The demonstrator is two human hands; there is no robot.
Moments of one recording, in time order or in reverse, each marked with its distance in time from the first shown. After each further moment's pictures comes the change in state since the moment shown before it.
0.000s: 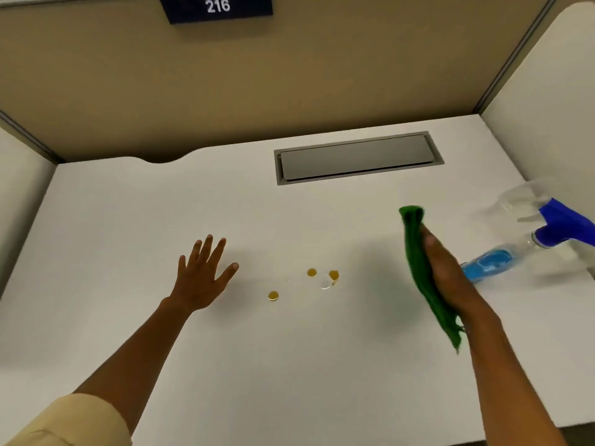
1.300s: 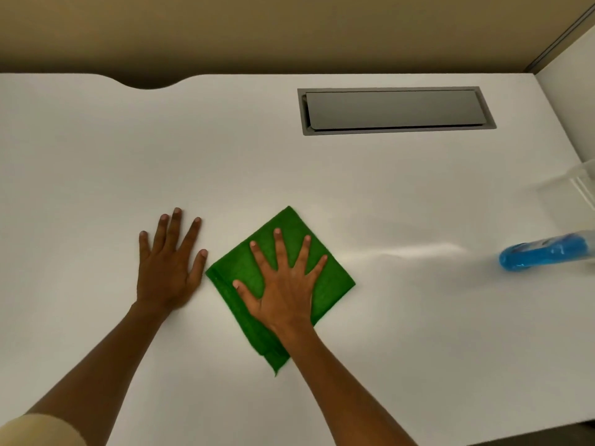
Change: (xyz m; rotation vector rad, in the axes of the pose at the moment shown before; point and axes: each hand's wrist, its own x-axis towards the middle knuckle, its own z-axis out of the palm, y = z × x) left_hand 0.013 -0.123 0.077 0.029 0.211 0.089; right_hand 0.000 -0.143 0.331 -0.673 0.022 -0.090
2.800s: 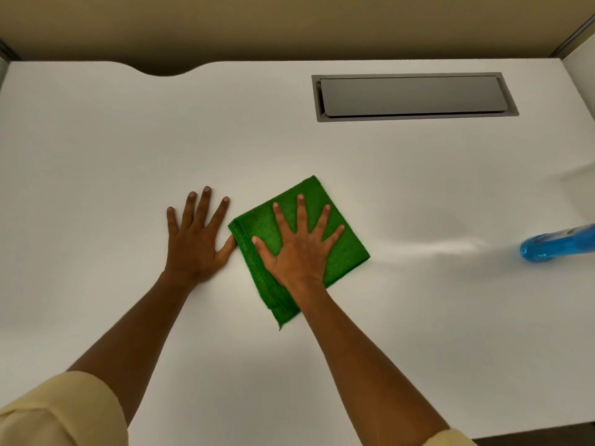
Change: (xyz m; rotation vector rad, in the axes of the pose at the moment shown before) left_hand 0.014 0.016 0.004 0.055 0.020 0.072; right_hand 0.037 0.003 -0.004 -0.004 0.000 0.105
